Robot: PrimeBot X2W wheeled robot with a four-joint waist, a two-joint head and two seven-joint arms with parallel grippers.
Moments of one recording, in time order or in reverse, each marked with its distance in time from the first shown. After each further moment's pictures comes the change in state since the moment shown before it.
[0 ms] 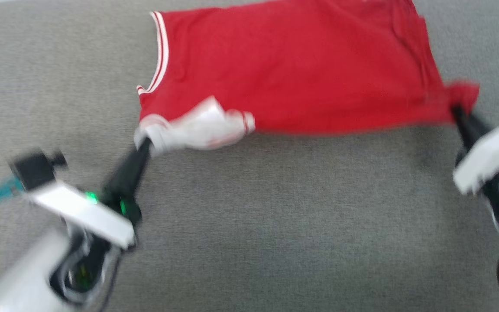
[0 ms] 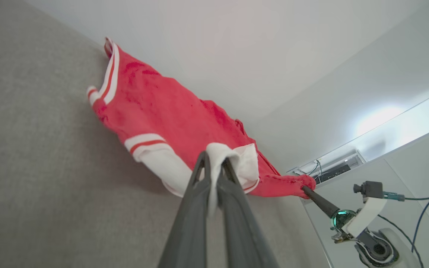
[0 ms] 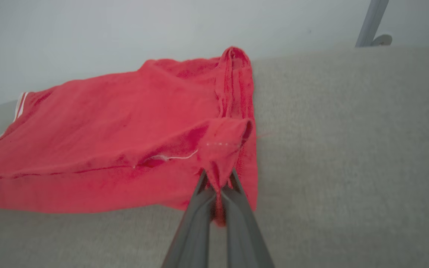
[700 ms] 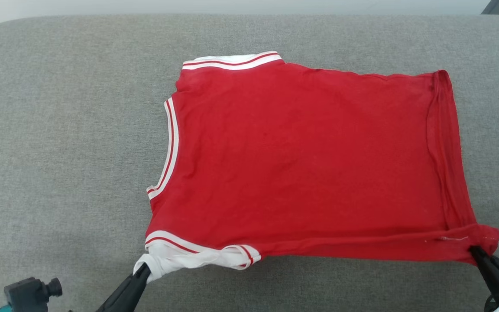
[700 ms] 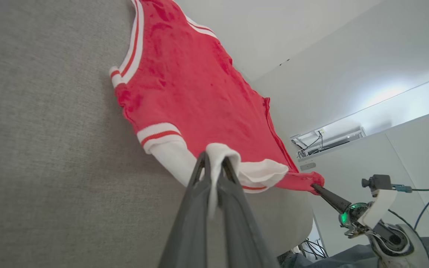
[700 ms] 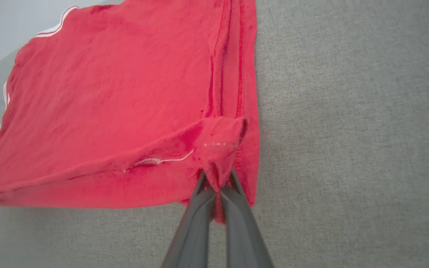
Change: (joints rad) left arm 0.600 0.122 0.128 -0.339 0.116 0.000 0.000; right arm 0.727 0.165 -0.256 -0.658 0.042 0.000 0.314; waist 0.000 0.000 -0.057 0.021
